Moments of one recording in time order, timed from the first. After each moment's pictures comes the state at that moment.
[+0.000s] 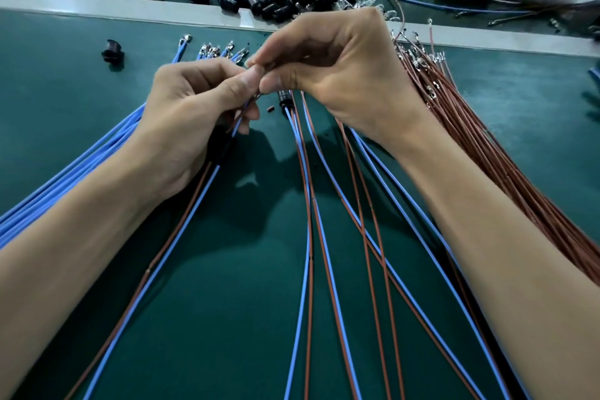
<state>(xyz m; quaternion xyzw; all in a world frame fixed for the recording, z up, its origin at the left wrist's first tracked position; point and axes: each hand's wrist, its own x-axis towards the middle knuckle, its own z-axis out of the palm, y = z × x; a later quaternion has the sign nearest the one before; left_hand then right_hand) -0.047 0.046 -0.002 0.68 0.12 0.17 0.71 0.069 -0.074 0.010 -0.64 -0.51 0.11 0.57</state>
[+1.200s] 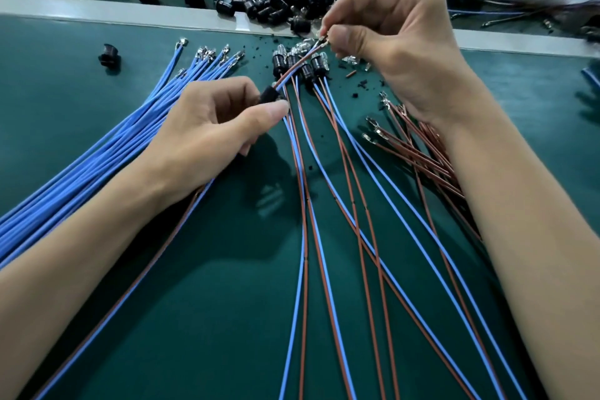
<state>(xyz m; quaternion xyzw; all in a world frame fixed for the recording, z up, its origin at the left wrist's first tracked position) -0.047 0.040 -0.006 0.81 0.08 0.13 0.57 0.101 -0.110 0.023 -0.66 -0.43 0.12 0.60</state>
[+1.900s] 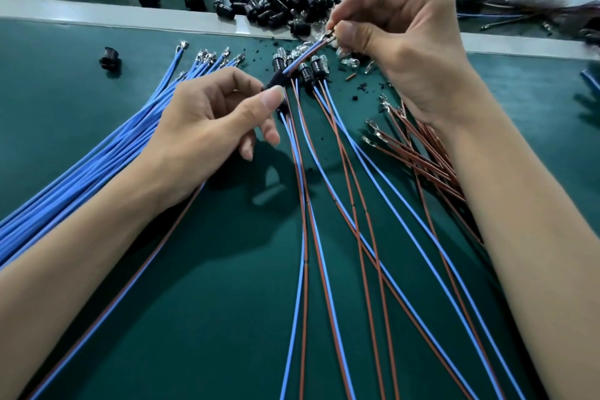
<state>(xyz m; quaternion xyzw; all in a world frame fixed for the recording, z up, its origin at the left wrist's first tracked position) -0.043 0.038 -0.006 0.74 0.08 0.14 0.65 0.103 -0.113 0.023 -0.66 -0.42 0.10 0.61</state>
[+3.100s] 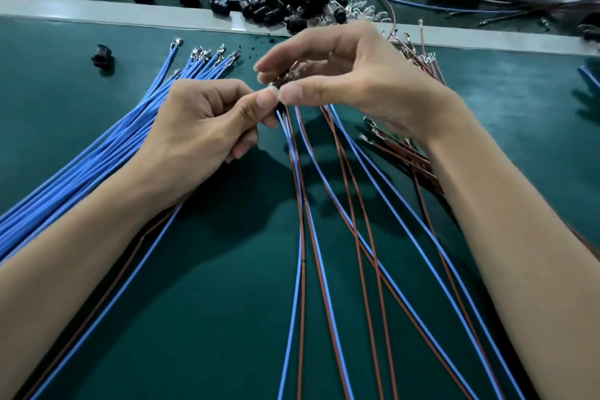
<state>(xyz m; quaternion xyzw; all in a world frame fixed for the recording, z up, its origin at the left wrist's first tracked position) -0.048 0.036 -0.009 0.79 0.07 0.16 0.59 0.082 -0.101 0.018 -0.64 -0.47 0.29 0.52</state>
